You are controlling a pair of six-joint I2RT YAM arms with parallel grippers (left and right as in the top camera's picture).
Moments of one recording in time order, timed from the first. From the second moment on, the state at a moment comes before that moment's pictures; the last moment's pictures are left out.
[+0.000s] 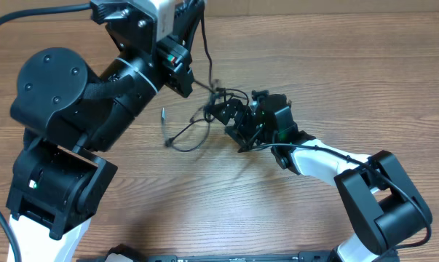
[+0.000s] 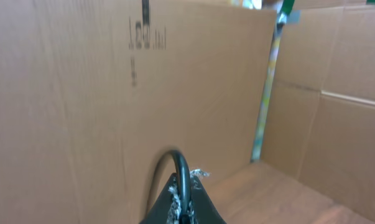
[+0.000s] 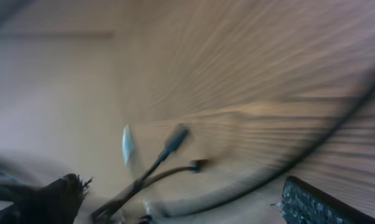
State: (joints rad) left arm -0.46 1.24 1.80 -0.45 0.19 -0.05; right arm 0.49 1.79 0.80 0.44 -0.51 1.25
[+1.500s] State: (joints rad) left arm -0.46 1.14 1.80 0.08 -0.10 -0.10; right arm 0.49 1.79 0.80 0.43 -0.48 0.98
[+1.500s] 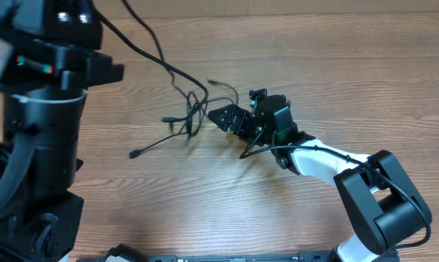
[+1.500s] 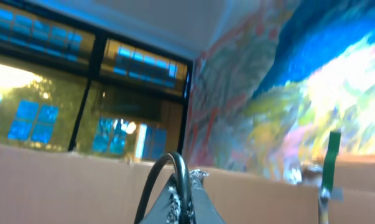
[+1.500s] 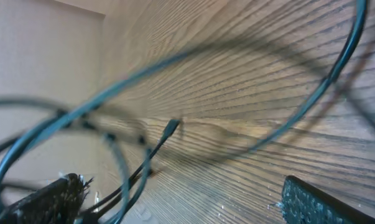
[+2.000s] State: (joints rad) left arm -0.46 1.14 1.80 0.11 -0.10 -0.10; right arm 0.57 1.79 0.80 0.40 -0.50 0.97
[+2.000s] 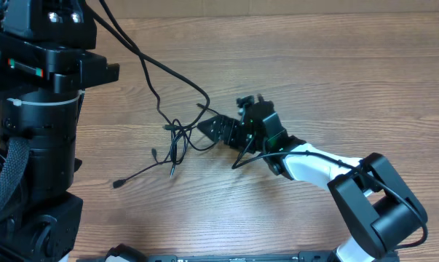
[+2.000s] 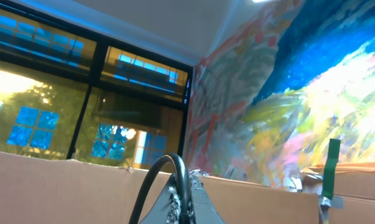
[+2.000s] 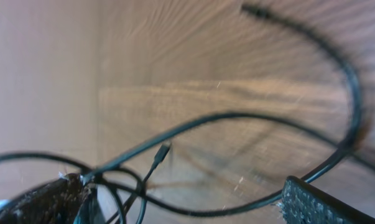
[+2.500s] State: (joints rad) left arm -0.46 1.14 1.80 0.07 -0.16 -0.11; right arm 0.59 1.79 0.80 0.33 -0.64 0.96
